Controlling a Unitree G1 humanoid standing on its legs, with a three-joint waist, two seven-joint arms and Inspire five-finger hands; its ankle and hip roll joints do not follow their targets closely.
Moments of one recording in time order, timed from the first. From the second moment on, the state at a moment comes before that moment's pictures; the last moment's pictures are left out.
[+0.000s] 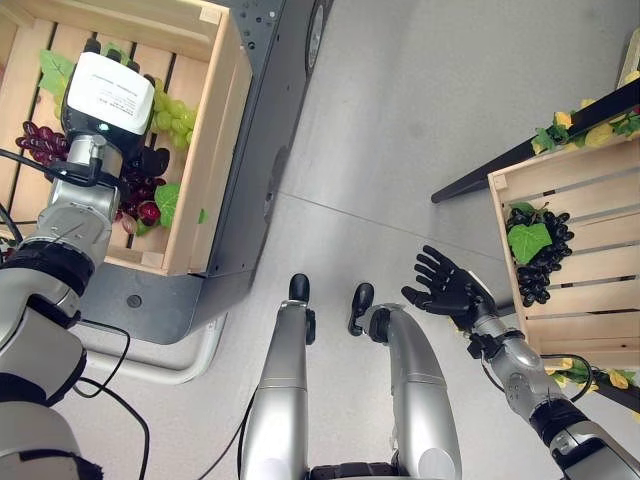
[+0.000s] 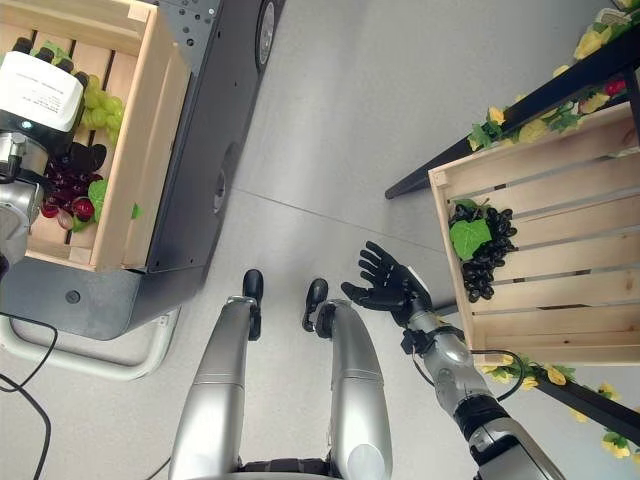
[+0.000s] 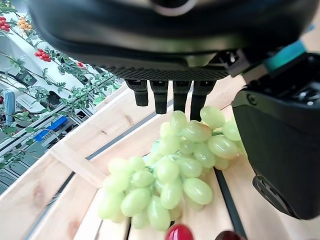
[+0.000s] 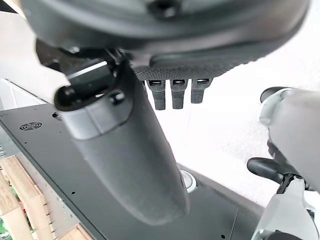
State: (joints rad) left arm -1.15 1.05 -0.95 0.92 0.81 0.17 0.45; right arm -0.30 -0.54 0.44 0.69 0.92 -0.35 0.29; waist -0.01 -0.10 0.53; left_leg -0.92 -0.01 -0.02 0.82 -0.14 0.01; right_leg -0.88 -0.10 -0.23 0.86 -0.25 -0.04
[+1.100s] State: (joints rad) left arm -1.15 1.03 -1.00 1.07 0.77 0.15 0.26; right arm -0.30 -0.53 0.45 0.62 1.00 -0.39 0.31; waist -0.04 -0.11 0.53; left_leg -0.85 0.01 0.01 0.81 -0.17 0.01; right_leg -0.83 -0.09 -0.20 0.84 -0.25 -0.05
